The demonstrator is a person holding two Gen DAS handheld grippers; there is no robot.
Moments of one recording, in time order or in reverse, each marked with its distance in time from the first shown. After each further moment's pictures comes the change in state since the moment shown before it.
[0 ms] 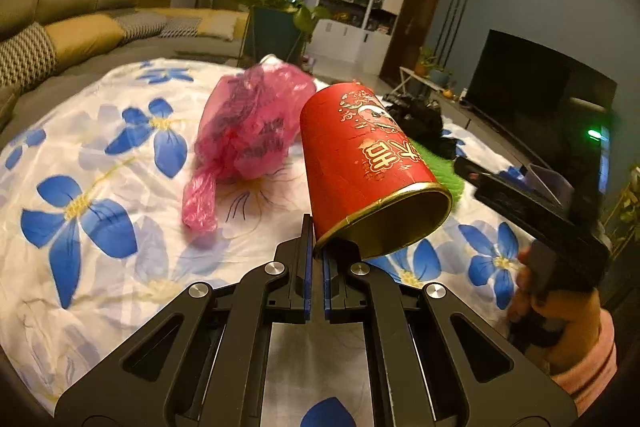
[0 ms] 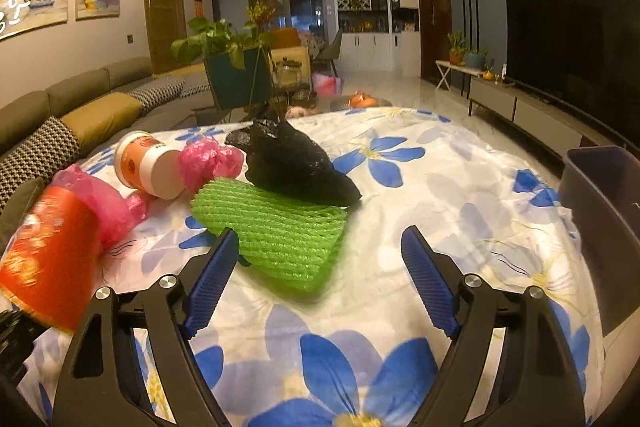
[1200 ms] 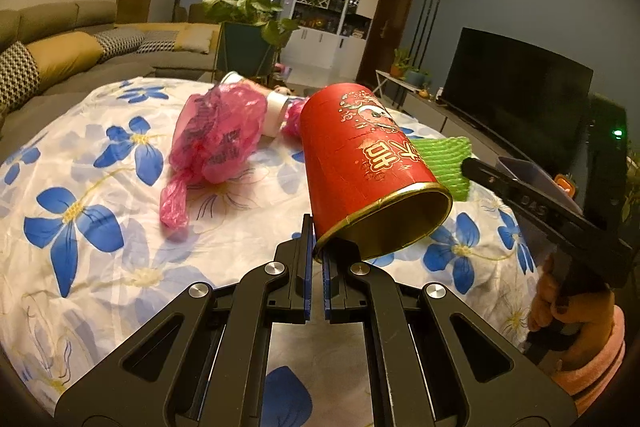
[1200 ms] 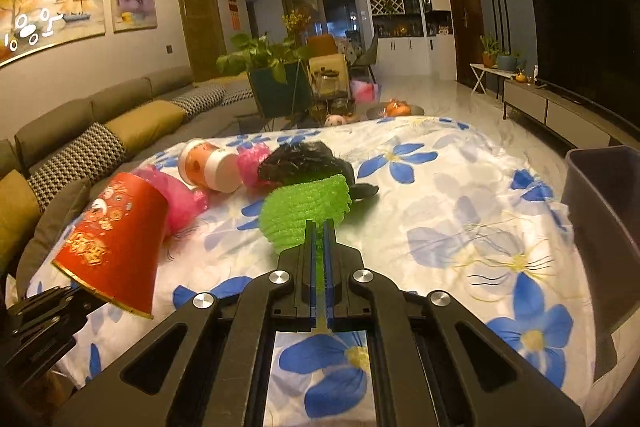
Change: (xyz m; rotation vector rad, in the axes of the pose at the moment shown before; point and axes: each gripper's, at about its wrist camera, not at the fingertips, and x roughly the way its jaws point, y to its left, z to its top) left arm -0.022 -0.021 0.000 0.058 -0.026 -0.067; right arm -0.074 -0.015 -0.003 0.001 -0.042 0.170
